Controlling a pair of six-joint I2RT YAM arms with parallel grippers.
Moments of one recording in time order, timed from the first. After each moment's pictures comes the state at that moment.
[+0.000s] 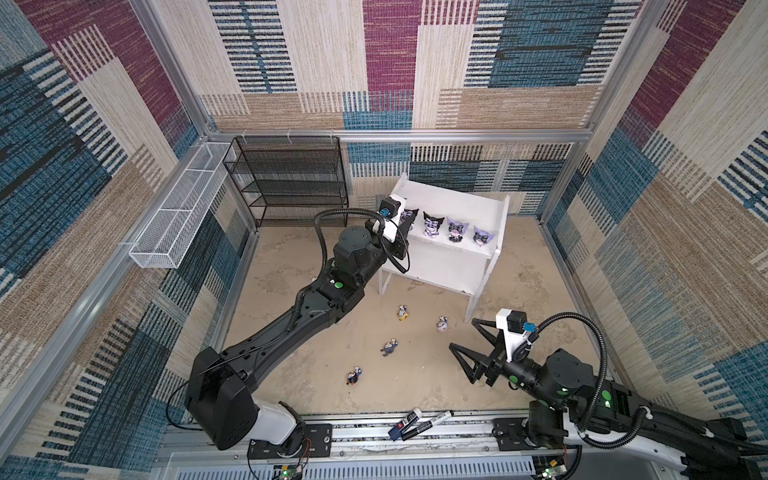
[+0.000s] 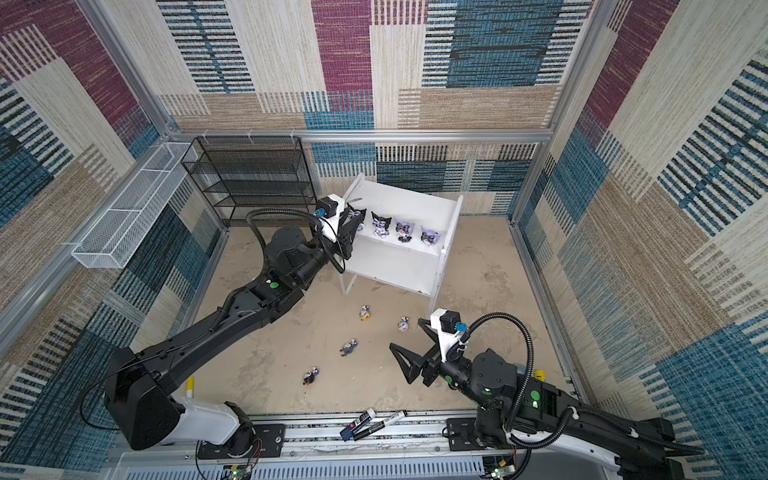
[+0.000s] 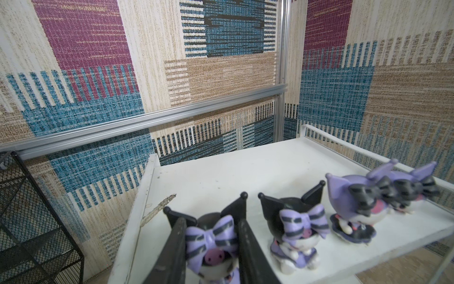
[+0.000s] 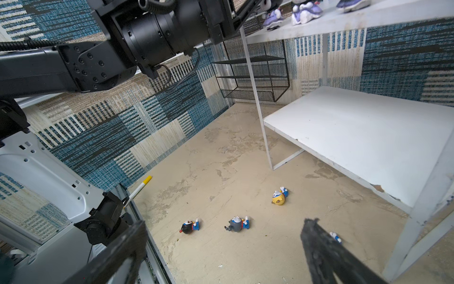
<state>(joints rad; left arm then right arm) -0.68 1.44 1.23 0.30 -0.07 0.10 1.25 0.36 0.52 -0.27 0.40 0.35</state>
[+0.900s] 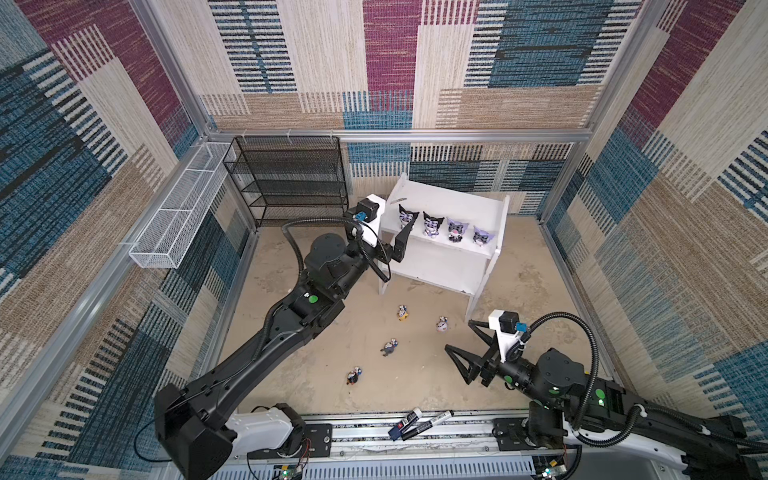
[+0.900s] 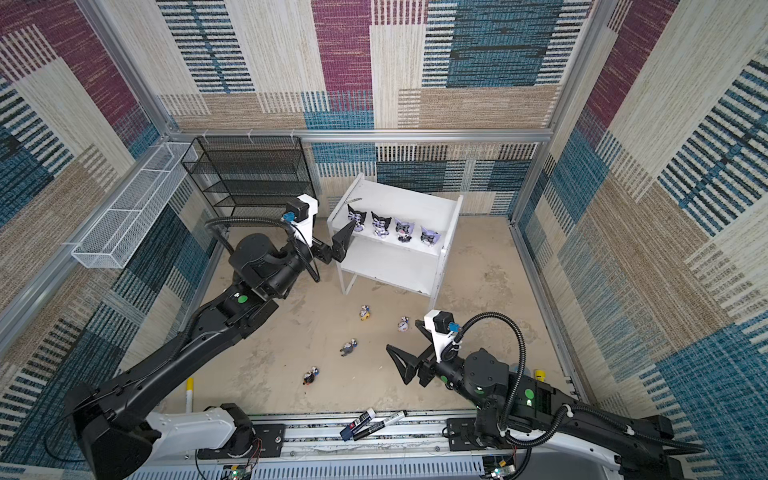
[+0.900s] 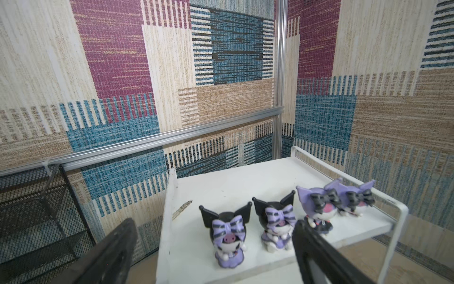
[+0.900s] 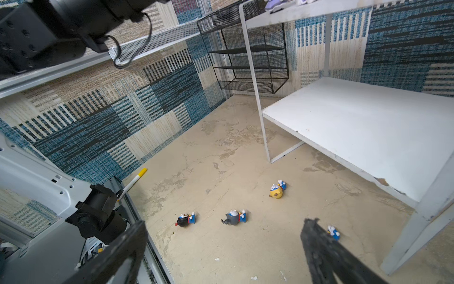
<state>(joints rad) -0.68 1.19 1.15 0.21 -0.08 0.09 1.25 0.41 0.51 -0.26 0.40 0.35</state>
